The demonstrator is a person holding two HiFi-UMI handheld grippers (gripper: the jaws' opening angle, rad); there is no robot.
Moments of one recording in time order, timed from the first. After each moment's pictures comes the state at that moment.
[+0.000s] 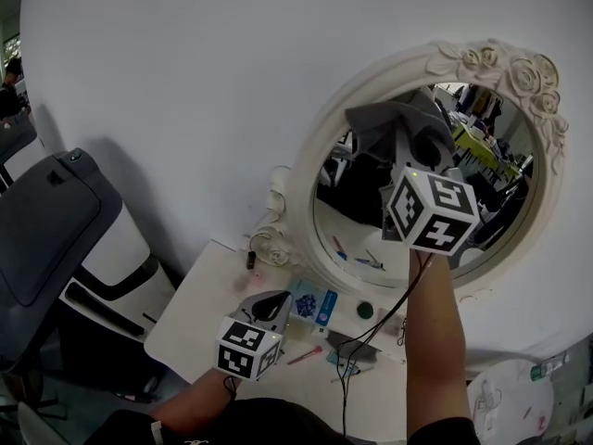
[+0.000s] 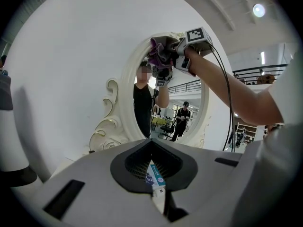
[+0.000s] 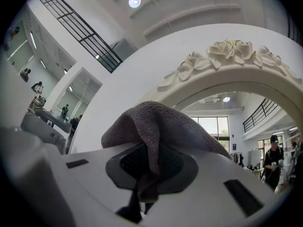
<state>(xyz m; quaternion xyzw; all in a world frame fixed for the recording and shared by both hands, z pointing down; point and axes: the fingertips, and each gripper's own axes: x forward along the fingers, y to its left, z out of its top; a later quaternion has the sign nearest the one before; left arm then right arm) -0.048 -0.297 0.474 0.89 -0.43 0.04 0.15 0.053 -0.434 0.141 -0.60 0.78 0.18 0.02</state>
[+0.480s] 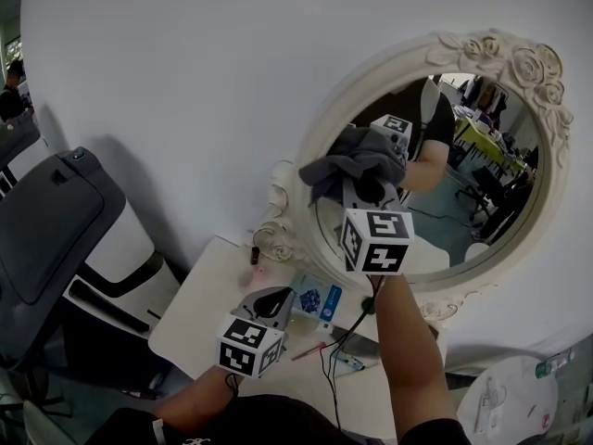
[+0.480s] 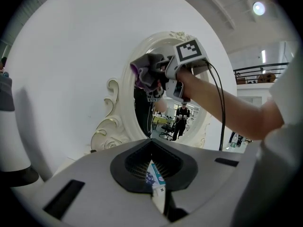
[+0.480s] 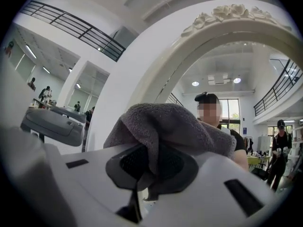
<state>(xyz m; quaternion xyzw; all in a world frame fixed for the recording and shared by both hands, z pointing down) -0.049 -0.295 0.476 0.89 -0.43 0.05 0.15 0.011 -0.450 0.275 -0.56 0.82 0.11 -0.05</state>
